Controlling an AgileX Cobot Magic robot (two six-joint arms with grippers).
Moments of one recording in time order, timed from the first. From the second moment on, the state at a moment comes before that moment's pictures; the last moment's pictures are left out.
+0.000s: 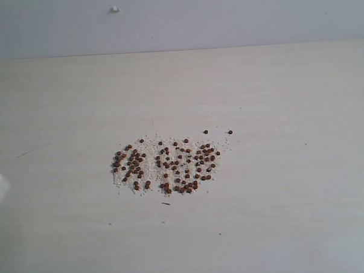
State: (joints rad) left arm -0.47 0.85 -0.12 -0.34 -0.61 0.30; right arm 0.66 0.41 -0.45 -0.23 0.42 0.48
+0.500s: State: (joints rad) left arm -0.47 0.79 -0.03 -0.23 -0.83 0.14; right arm 0.66 0.41 -0.45 -0.23 0.42 0.48
